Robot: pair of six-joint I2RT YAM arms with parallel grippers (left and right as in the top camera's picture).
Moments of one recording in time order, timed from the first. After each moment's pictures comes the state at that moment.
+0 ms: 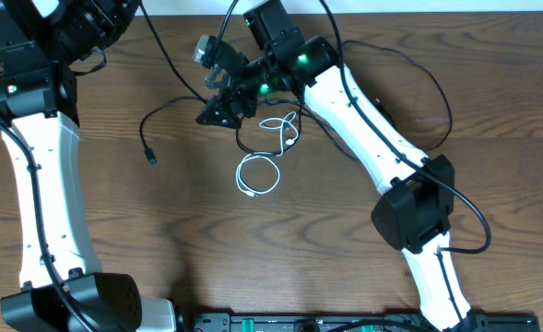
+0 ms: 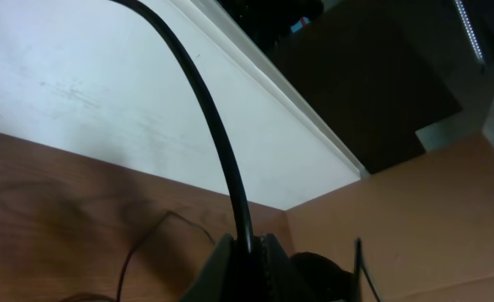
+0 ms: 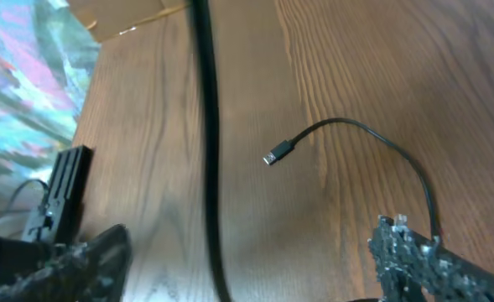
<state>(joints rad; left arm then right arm) 0.25 1.61 1.70 -0.32 0.91 -0.78 0.62 2.30 2.29 -0.84 -0.85 -0.35</state>
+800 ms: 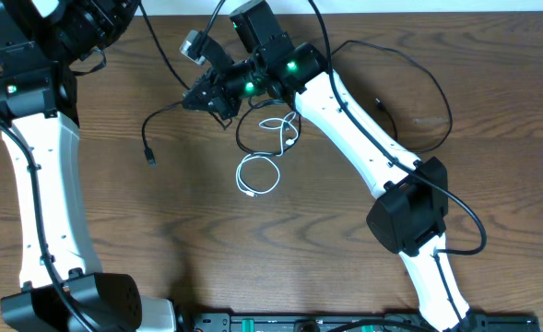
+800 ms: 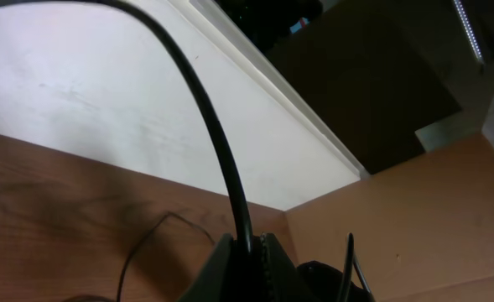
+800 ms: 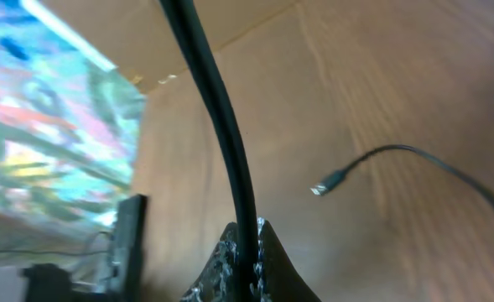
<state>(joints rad) 0.25 1.61 1.70 -0.32 0.91 -0.78 0.65 2.30 2.29 -0.70 -0.93 -0.04</state>
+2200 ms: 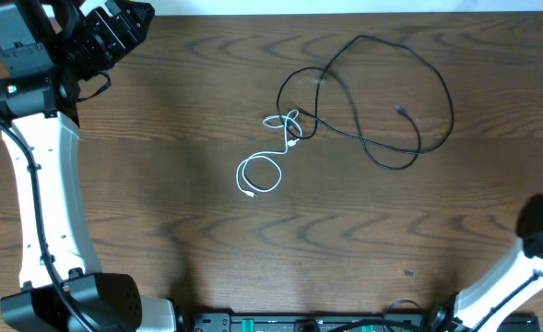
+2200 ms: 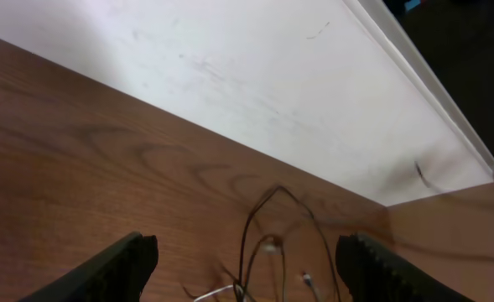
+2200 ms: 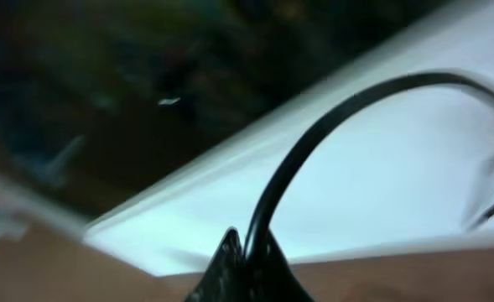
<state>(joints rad) 0.25 1.61 1.70 -0.64 0.67 -0.48 -0.47 2.05 2.56 -0.68 -0.87 0.65</state>
